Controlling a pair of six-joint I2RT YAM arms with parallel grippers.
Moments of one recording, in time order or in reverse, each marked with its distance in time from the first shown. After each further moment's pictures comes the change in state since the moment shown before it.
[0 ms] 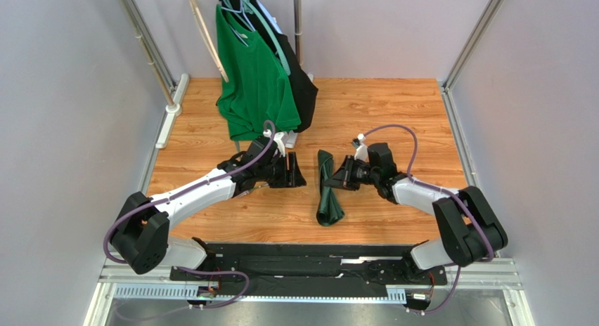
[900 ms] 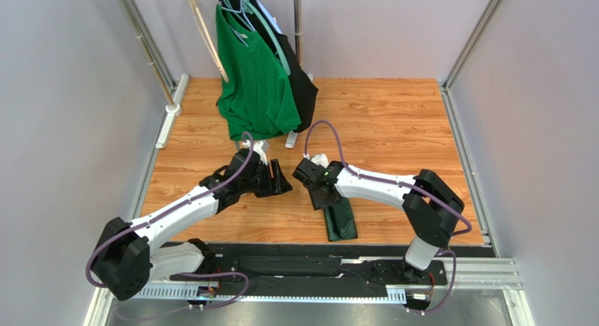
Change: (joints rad) left arm 0.043 -0.203 -0.185 0.028 -0.053 -0.085; right arm 0.577 0.249 0.625 -1.136 1.002 -0.183
